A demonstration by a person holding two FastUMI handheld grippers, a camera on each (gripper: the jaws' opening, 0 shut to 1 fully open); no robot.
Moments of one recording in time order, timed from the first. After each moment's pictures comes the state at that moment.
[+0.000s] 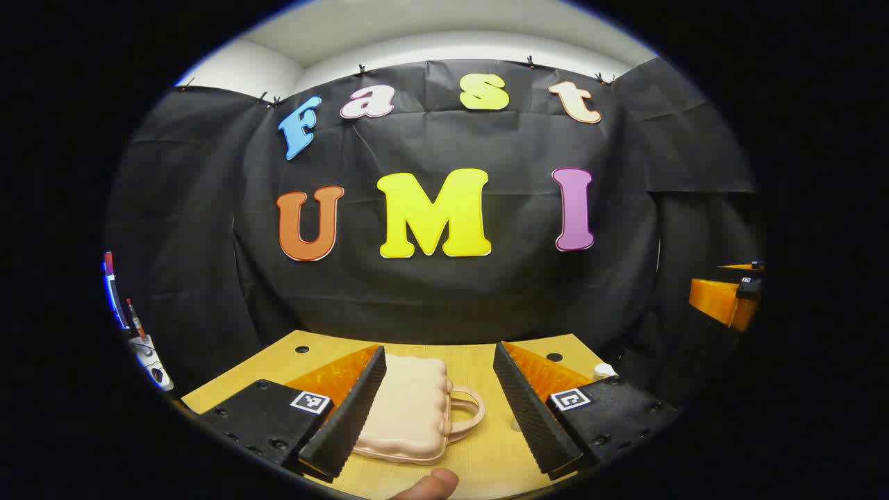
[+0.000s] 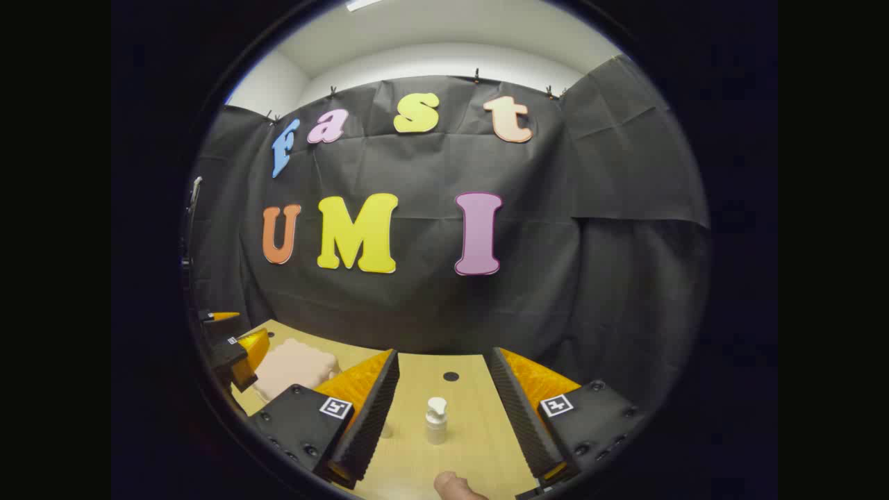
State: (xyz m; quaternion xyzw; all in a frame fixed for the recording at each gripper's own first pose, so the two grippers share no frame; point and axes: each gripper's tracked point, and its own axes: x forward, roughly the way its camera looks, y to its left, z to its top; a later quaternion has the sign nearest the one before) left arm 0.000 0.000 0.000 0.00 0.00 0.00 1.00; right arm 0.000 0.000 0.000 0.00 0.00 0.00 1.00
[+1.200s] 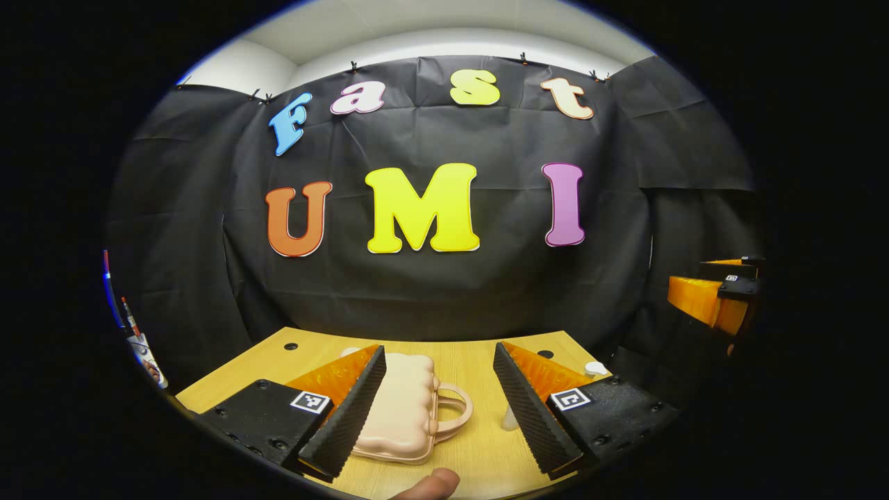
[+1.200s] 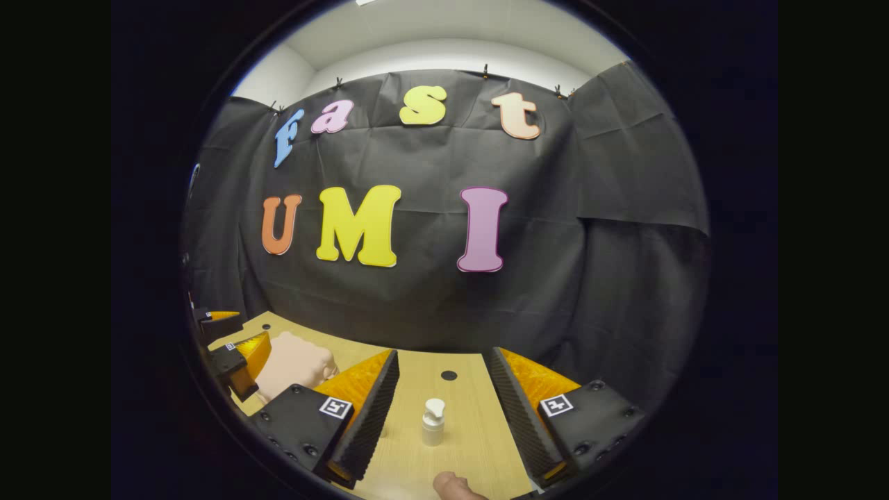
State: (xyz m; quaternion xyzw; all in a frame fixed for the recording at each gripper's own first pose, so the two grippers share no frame) left arm 0.012 -0.014 -0.009 0.00 0.00 -0.01 1.00; right arm 0.028 0.003 0.000 -0.02 0.00 0.01 1.00
